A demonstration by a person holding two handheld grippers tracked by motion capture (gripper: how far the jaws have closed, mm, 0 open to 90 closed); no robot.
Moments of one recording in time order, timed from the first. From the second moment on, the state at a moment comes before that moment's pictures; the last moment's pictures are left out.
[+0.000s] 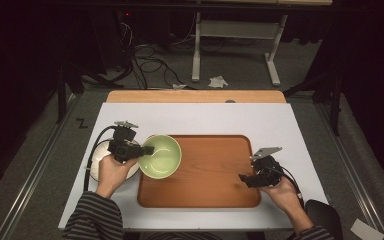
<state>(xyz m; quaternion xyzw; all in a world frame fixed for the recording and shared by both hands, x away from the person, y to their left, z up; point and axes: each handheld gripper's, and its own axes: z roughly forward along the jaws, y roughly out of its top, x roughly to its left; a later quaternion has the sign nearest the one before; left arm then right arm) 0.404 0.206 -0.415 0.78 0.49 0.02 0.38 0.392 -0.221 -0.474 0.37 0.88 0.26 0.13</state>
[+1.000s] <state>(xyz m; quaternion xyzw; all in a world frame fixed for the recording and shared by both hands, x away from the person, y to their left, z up) 0.424 0.148 -0.426 0.82 0.44 -0.01 0.36 0.392 -0.222 -0.474 0.37 0.88 0.26 0.13</state>
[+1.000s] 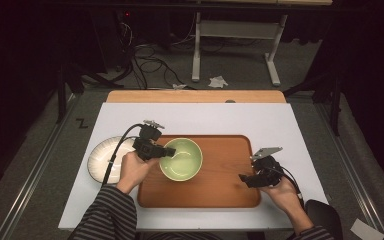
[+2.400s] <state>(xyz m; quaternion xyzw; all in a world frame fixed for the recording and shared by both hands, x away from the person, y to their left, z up) 0.449 0.109 -0.467 0.83 0.45 -0.03 0.32 0.388 -0.225 -0.472 0.37 0.88 0.27 0.14</state>
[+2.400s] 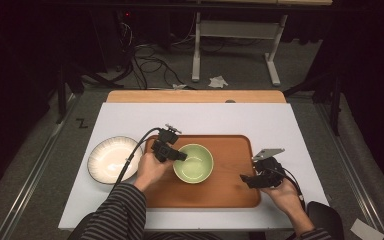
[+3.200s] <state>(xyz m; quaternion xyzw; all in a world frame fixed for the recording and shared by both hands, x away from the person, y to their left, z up) 0.453 0.105 -0.476 0.83 0.46 -0.03 0.31 0.387 -0.226 -0.472 0.37 0.88 0.27 0.14</state>
